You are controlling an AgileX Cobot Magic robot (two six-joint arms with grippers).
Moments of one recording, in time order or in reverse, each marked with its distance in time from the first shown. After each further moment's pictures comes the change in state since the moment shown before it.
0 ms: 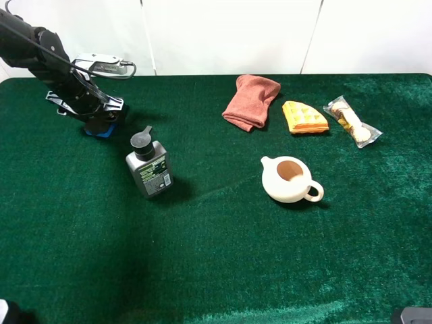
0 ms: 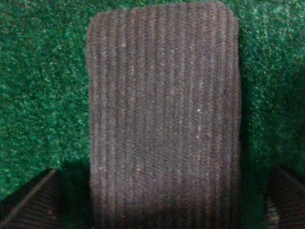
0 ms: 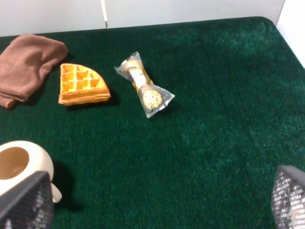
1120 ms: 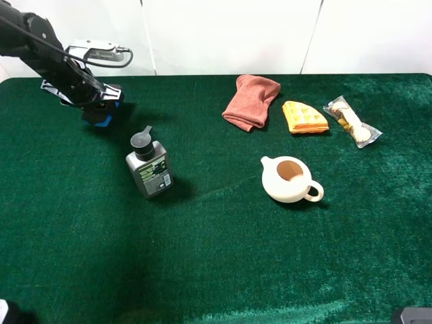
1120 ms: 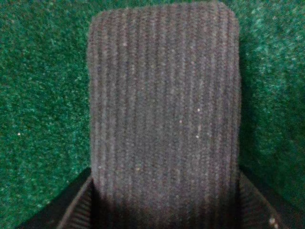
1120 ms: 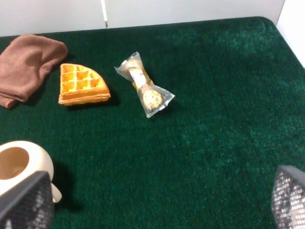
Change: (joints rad) left arm 0.000 -0.071 0.000 0.000 0.013 -0.003; right arm 0.000 0.000 0.000 0.000 0.000 0.001
